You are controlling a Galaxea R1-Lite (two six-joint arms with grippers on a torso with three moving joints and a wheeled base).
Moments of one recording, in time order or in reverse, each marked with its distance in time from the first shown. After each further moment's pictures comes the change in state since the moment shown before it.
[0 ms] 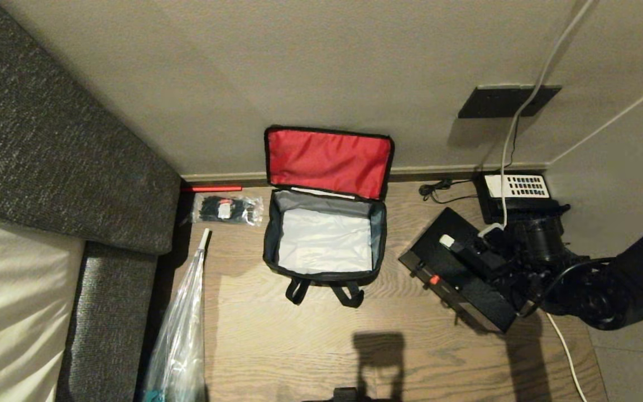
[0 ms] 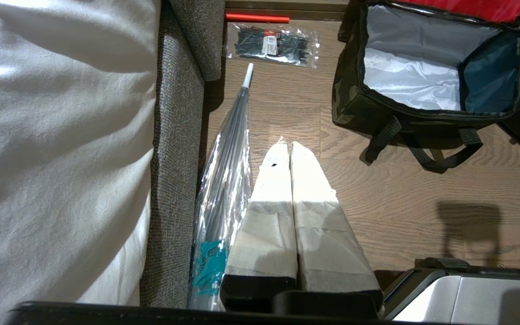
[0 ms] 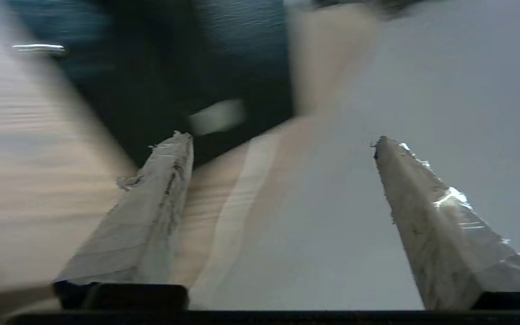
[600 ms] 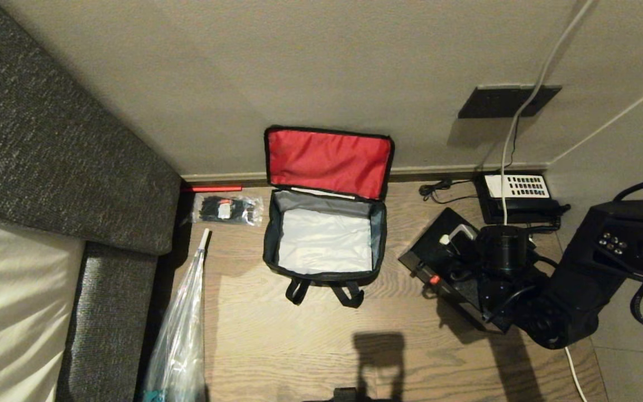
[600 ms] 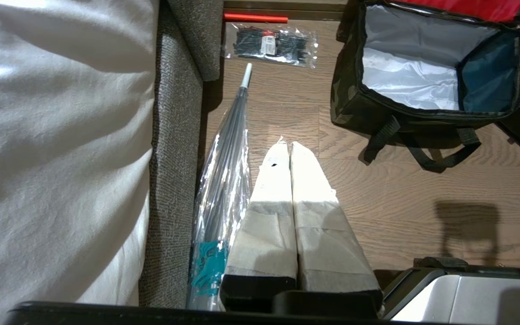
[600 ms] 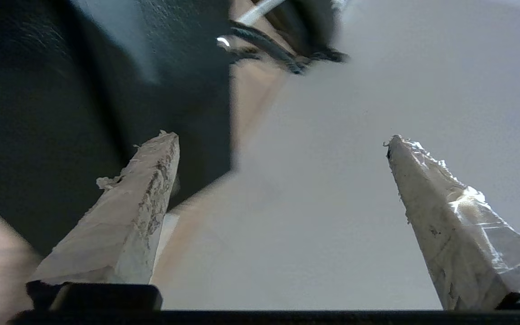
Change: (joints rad) left arm 0.000 0.000 0.000 0.000 0.000 0.000; right arm 0.083 0.226 -0.020 -0.524 -0.260 -0.378
